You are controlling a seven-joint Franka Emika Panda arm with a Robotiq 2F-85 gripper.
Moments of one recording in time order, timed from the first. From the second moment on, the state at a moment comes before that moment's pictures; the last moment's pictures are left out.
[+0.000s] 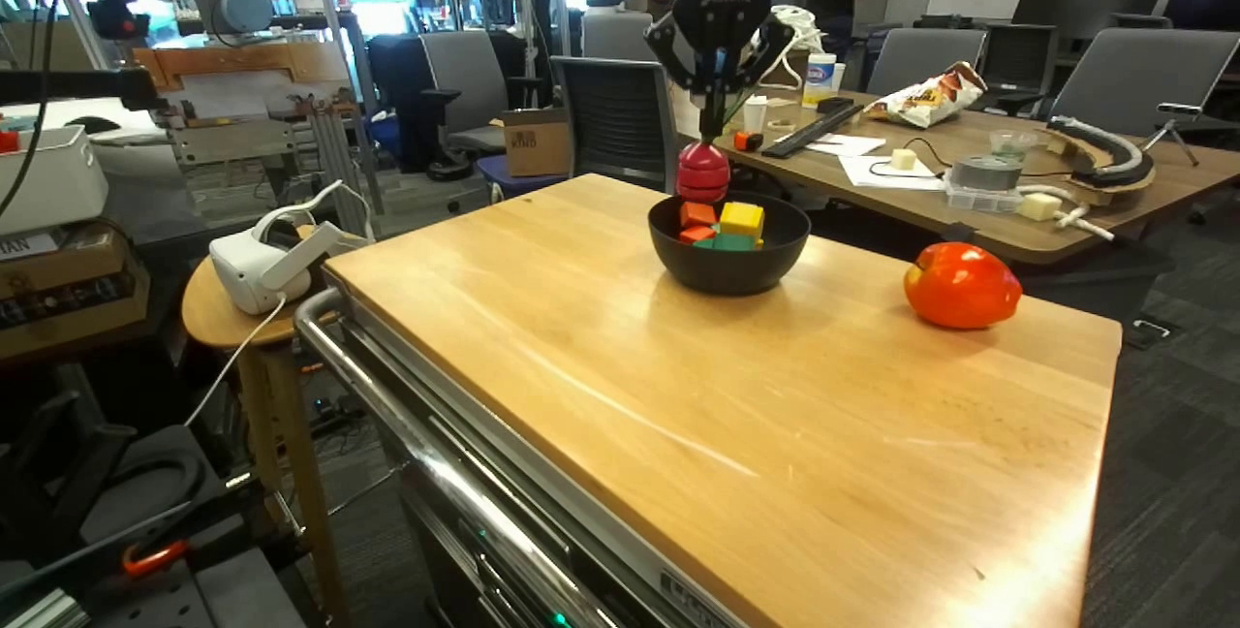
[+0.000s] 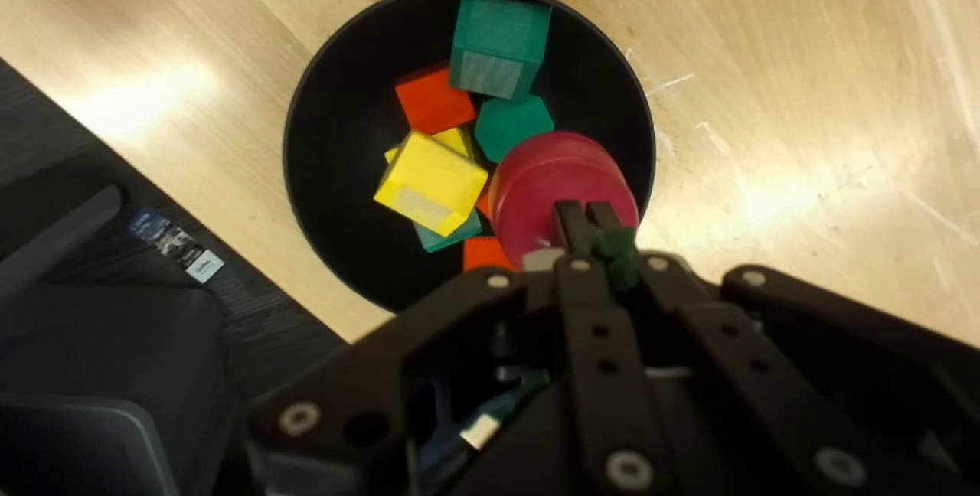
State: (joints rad) arm -0.08 0.23 -0.06 -1.74 0.03 1.99 -1.02
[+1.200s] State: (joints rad) arm -0.17 0.05 -0.12 -1.91 -0.21 2.19 -1.07
